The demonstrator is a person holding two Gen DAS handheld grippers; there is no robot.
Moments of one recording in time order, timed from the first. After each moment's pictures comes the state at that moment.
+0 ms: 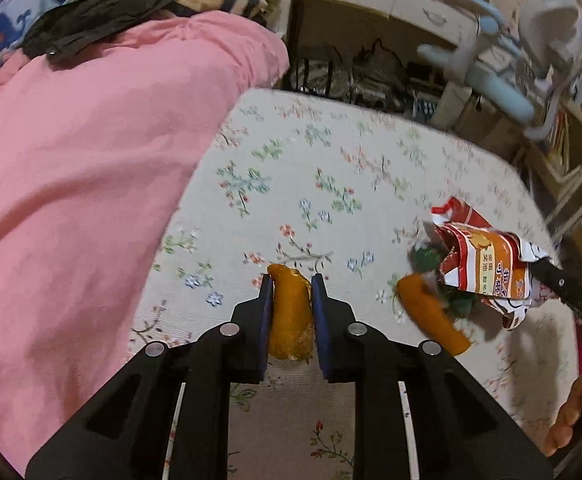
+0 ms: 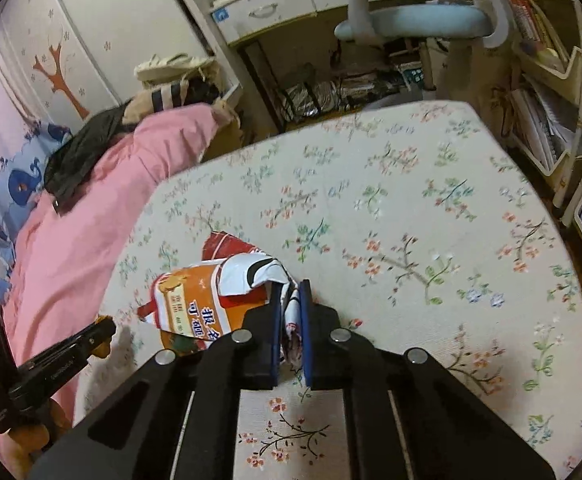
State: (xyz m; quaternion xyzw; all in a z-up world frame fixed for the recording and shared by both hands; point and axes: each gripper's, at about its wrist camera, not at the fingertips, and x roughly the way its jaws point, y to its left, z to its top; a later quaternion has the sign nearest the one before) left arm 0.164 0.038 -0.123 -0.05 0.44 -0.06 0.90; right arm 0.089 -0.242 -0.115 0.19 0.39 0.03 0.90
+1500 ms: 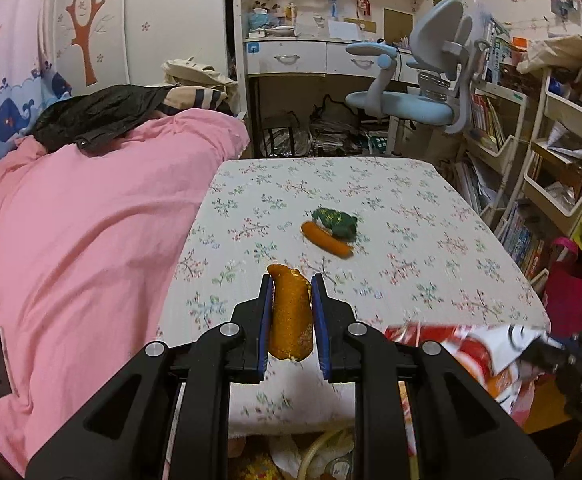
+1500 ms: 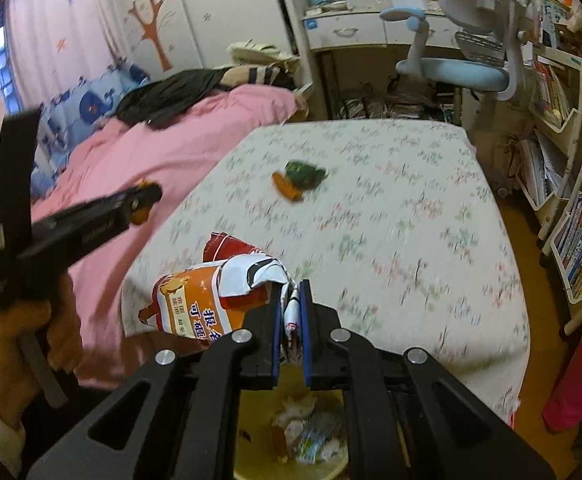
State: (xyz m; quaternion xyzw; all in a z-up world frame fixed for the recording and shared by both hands) left arm -0.060 0.010 -0.046 0.04 0.31 -0.10 0.94; right arm -0.128 -0.195 -0.079 0.07 0.37 0.11 0.92
